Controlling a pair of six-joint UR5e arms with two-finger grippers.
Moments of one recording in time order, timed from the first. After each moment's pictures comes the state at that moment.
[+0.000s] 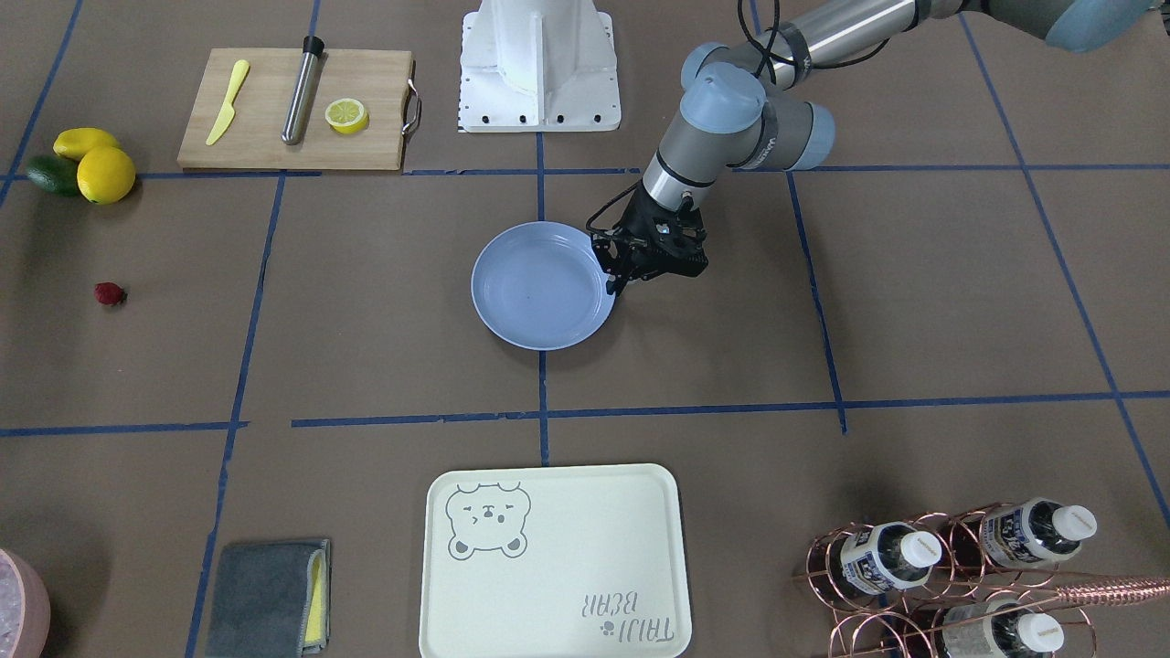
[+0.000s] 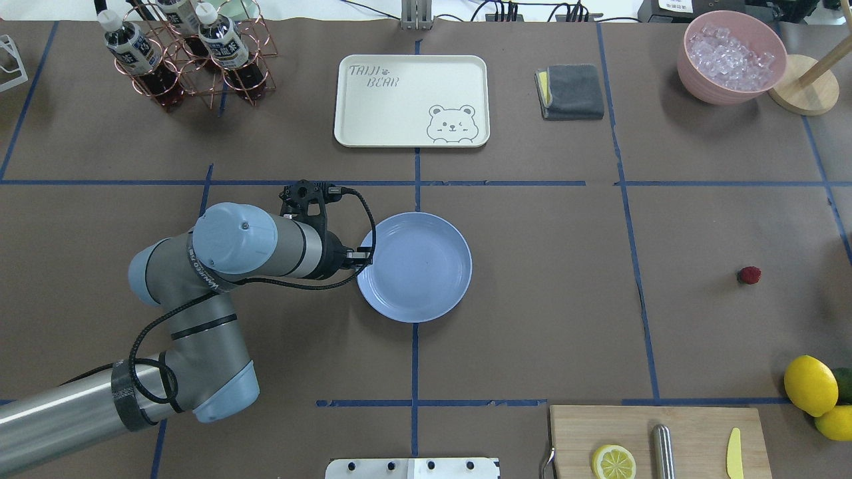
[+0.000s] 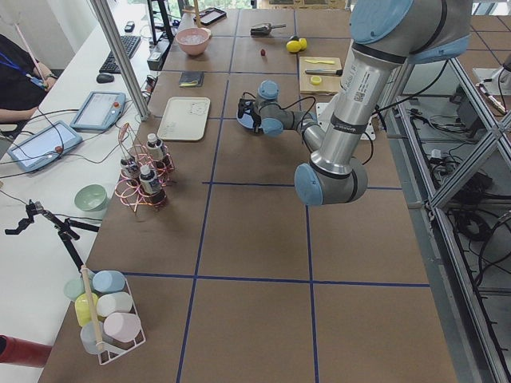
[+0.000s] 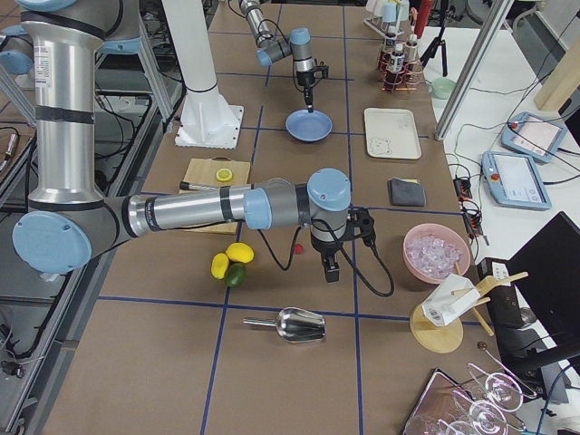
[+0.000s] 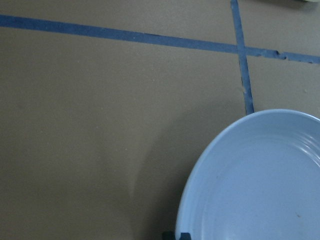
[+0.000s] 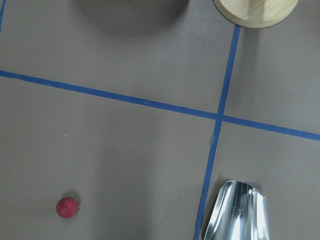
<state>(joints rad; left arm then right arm) -0.48 -2.08 -1.60 -2.16 -1.78 -1.30 1.52 -1.64 1.81 -1.59 2.36 -0.05</state>
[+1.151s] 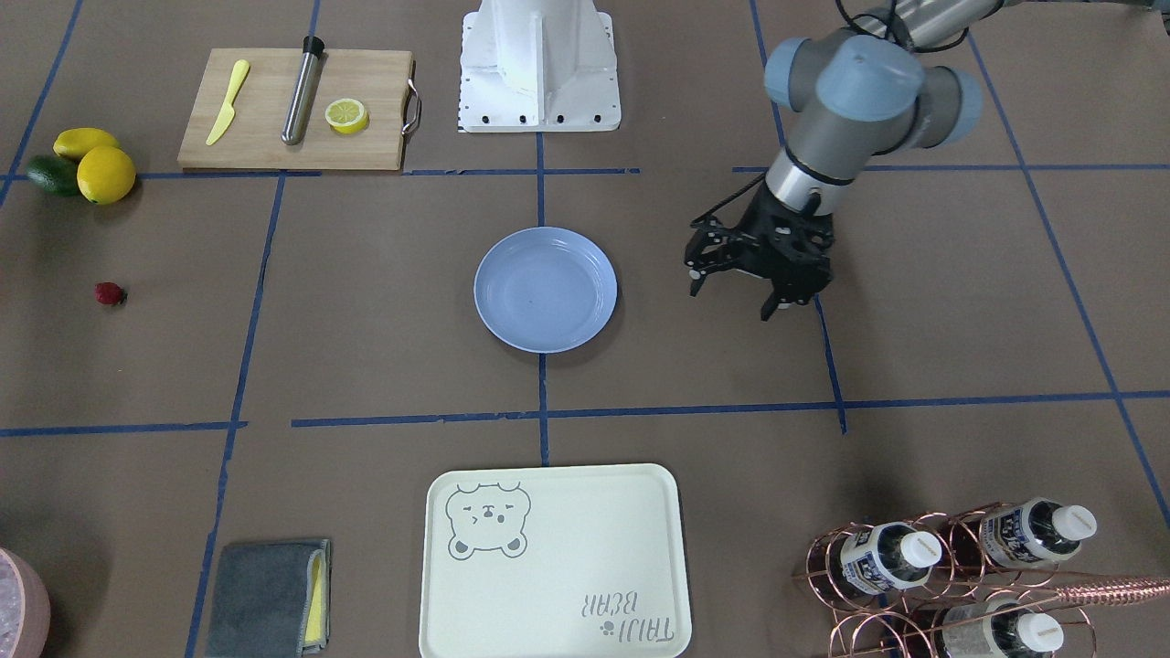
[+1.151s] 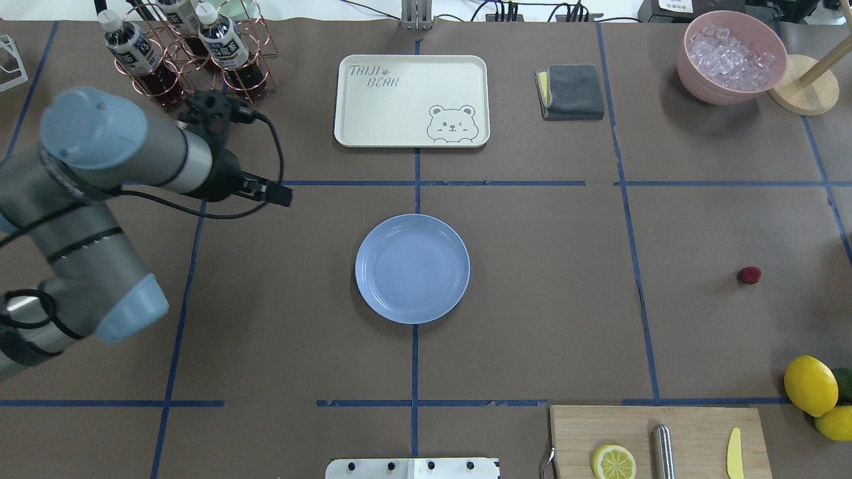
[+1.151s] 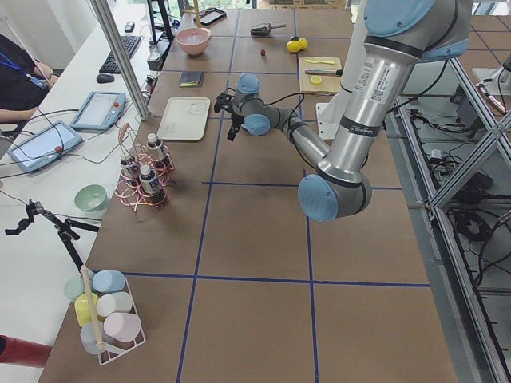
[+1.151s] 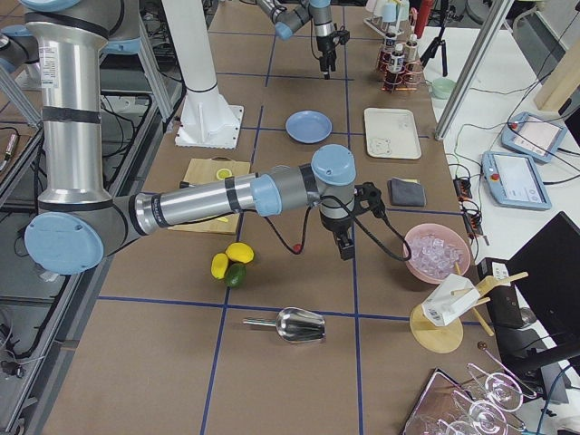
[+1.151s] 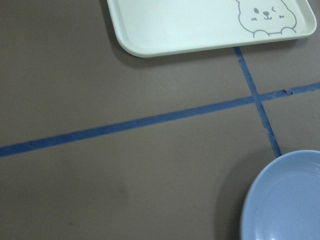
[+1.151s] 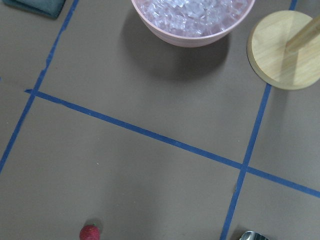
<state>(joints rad) -0.82 -1.91 -1.80 -1.96 -2.00 -0.71 1.48 -1.59 1.86 -1.50 2.37 -0.04</state>
